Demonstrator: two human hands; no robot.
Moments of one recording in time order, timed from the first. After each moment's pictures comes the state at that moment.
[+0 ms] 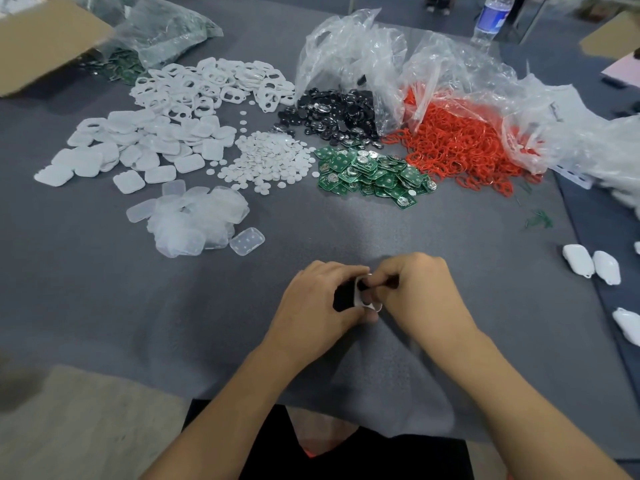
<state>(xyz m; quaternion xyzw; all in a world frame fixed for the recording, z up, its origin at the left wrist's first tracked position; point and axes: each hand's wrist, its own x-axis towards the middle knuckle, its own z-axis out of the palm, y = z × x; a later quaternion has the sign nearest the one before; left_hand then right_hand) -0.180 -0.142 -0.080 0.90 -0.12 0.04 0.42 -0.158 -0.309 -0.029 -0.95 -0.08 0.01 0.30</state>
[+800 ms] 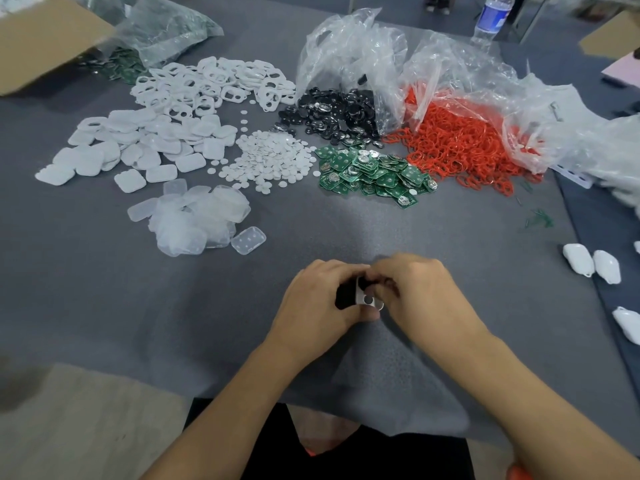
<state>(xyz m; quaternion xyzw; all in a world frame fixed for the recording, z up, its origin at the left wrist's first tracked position) -0.178 -0.143 -0.081 0.90 -0.12 0.03 0.42 -0.164 -0.314 -0.026 -0.95 -0.21 -0.02 0.22</state>
